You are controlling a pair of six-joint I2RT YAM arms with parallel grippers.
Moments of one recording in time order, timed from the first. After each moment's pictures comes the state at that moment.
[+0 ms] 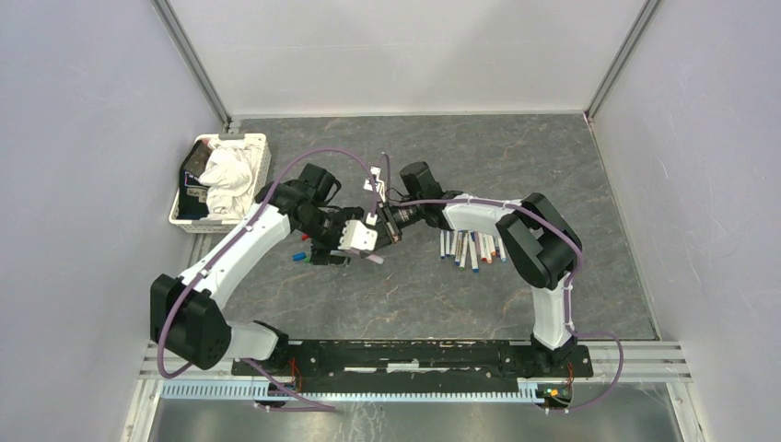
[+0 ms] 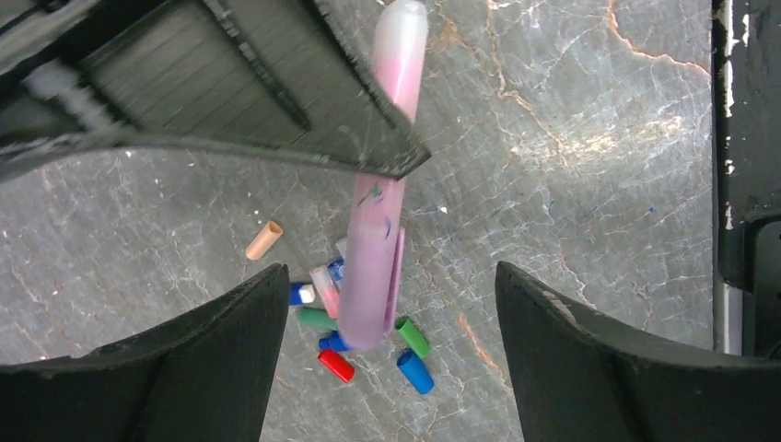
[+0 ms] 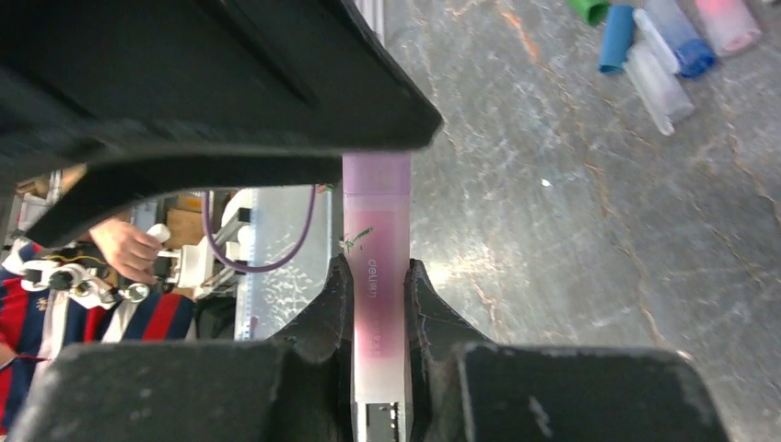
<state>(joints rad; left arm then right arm) -0.43 1.35 1.14 -1.07 0.49 1.35 0.69 1.99 1.25 0.09 -1.12 0.39</state>
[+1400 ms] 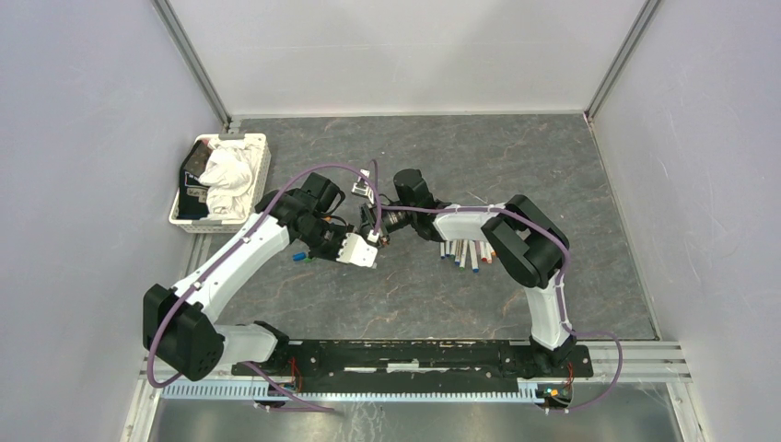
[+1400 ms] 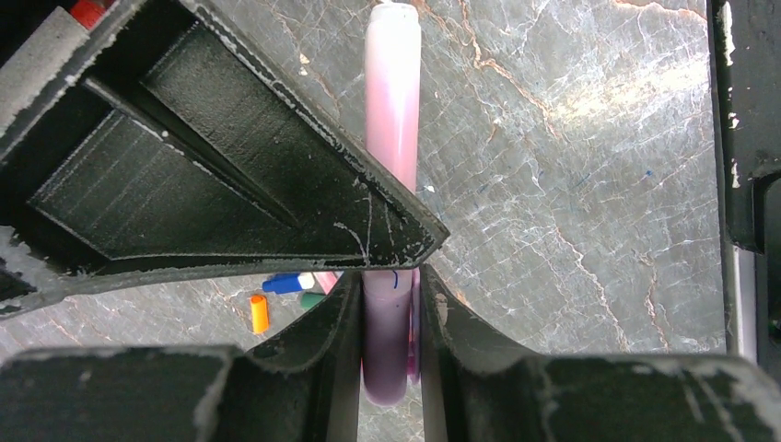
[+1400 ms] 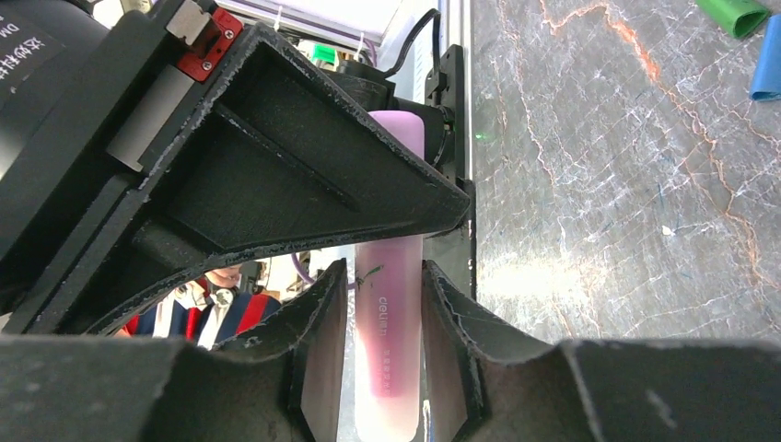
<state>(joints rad) -0.51 1.29 1.09 -1.09 0.40 1.41 0.76 2.05 1.21 0.53 -1.20 0.87</state>
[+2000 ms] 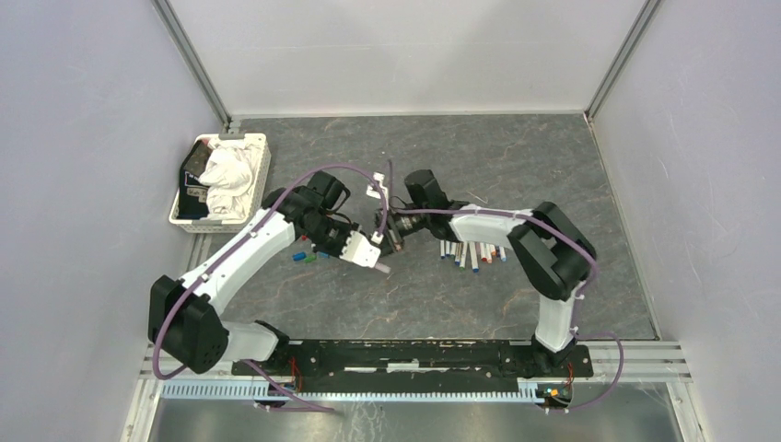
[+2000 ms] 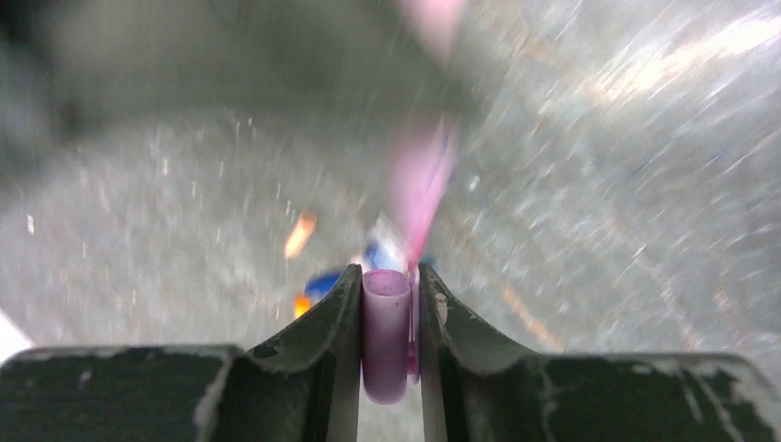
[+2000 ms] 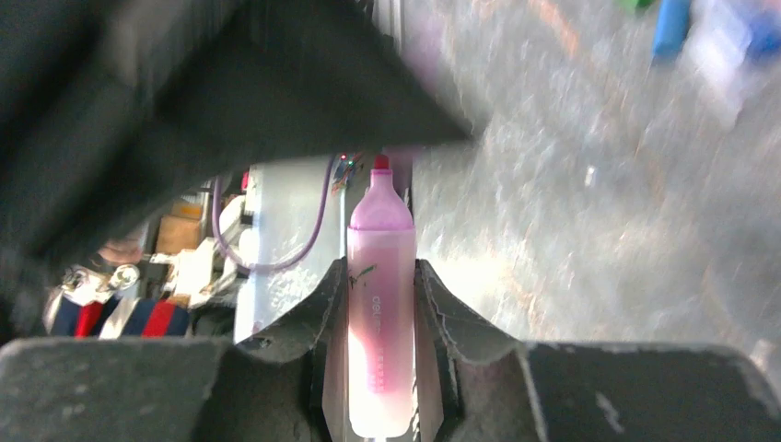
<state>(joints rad) -0.51 1.32 1.09 -1.04 0.41 1.47 0.75 1.93 1.15 0.26 -1.09 0.54</state>
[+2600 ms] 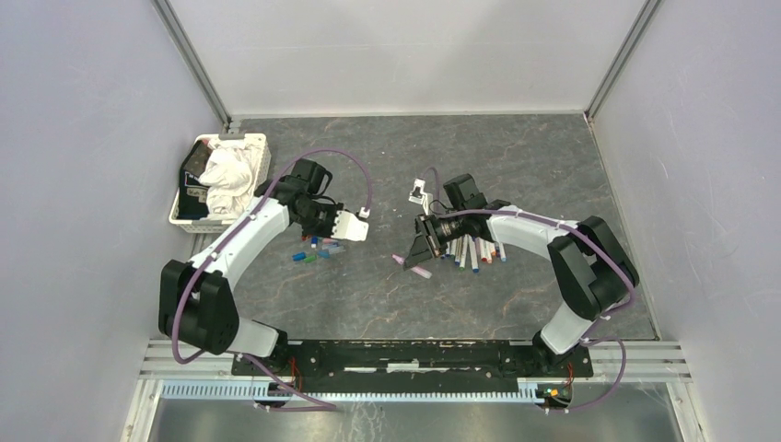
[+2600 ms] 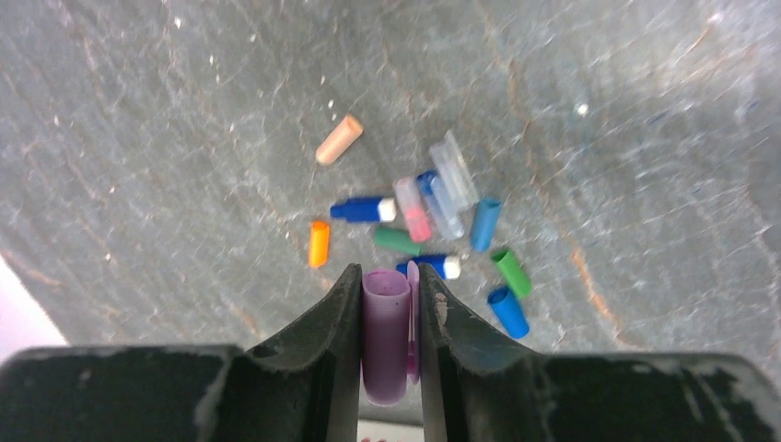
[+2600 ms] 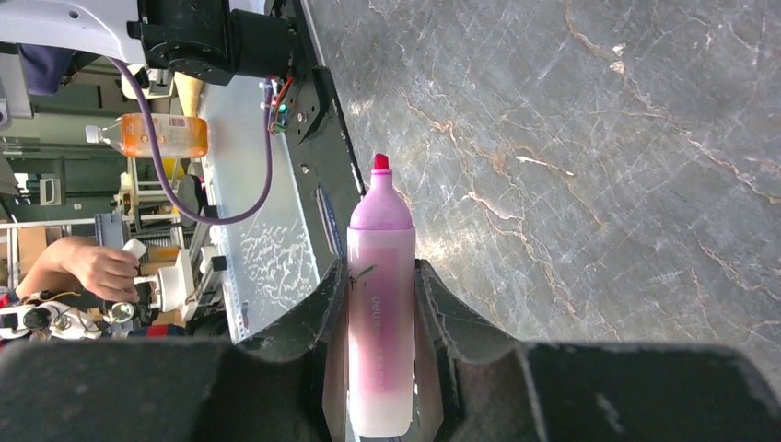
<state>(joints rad) -0.33 1.42 1.10 -0.89 0.29 1.49 0.57 1.67 0.94 -0.18 -1.01 0.25</state>
